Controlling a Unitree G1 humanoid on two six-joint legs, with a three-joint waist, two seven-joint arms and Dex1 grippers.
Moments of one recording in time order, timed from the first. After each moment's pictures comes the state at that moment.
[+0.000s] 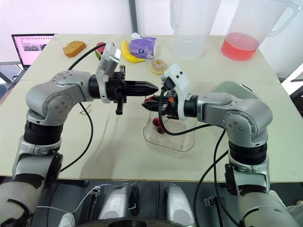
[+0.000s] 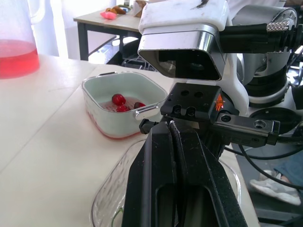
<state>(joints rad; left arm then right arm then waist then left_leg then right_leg) -0.87 0.50 -0.10 -0.14 -0.68 0.83 -1.02 -0.73 -0.50 -0.05 -0.46 0.85 1.36 0.50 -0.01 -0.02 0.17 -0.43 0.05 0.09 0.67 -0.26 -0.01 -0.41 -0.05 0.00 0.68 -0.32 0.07</state>
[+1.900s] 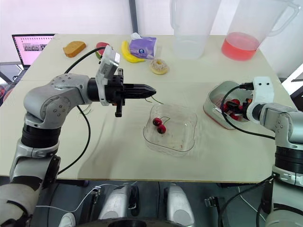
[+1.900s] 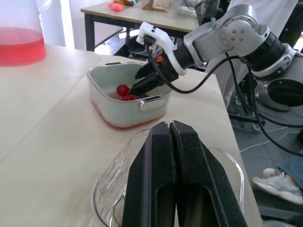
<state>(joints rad) -0.84 0.52 -0.10 -0.17 -0.69 0.85 -0.99 -0.52 -0.80 -0.34 -0.05 0.45 1.26 0.27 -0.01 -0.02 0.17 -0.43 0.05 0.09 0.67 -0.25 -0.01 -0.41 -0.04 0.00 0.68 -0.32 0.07</state>
